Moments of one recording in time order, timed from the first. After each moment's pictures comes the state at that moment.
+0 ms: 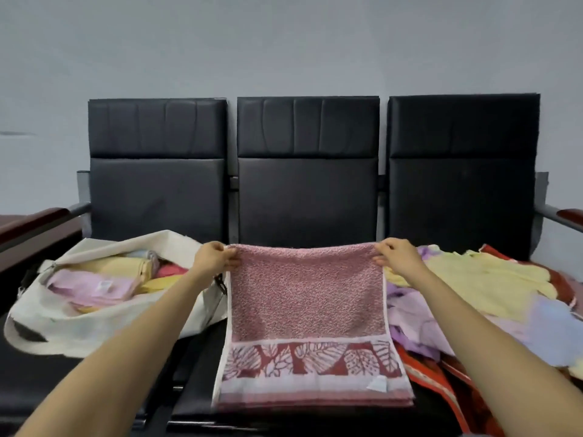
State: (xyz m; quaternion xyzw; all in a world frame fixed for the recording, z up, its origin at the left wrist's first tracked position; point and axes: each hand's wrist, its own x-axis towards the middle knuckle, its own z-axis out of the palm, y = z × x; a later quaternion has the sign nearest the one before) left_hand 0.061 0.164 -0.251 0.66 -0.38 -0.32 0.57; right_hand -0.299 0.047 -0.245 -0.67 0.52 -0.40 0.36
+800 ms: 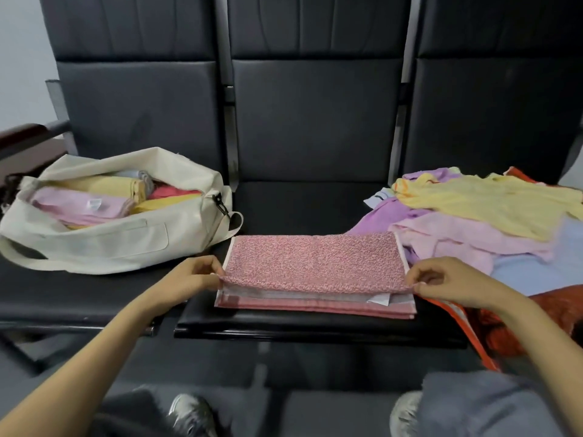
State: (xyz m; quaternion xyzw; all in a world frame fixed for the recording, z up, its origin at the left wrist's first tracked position) left_hand 0.056 0.294 -0.357 0.66 -0.52 -0.40 0.36; right_hand -0.385 0.148 -0.345 -0.82 0.44 -0.13 0.34
